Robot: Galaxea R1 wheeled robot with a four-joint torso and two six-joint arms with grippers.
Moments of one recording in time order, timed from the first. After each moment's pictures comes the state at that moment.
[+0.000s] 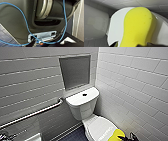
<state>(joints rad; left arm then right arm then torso) 1.74 2.94 -2.37 0.20 -0.05 -0.18 -0.80 2.36 -1.88 -0.06 0.23 0.80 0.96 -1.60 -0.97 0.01</state>
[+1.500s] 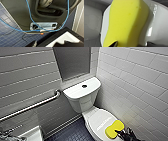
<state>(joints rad) 1.72 2.92 -2.37 0.20 -0.06 -0.18 -0.74 2.42 -1.93 -0.07 0.25 0.79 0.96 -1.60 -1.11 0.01</state>
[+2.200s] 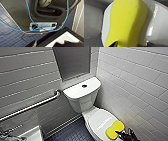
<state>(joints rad) 1.72 2.93 -2.37 0.20 -0.06 -0.18 -0.74 2.38 -1.87 -0.08 0.26 0.79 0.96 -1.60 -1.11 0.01</state>
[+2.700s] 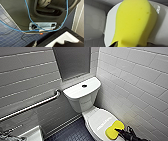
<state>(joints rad) 1.72 2.93 -2.37 0.20 -0.06 -0.18 -0.71 2.39 -1.87 -0.08 0.26 0.79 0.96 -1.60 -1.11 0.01</state>
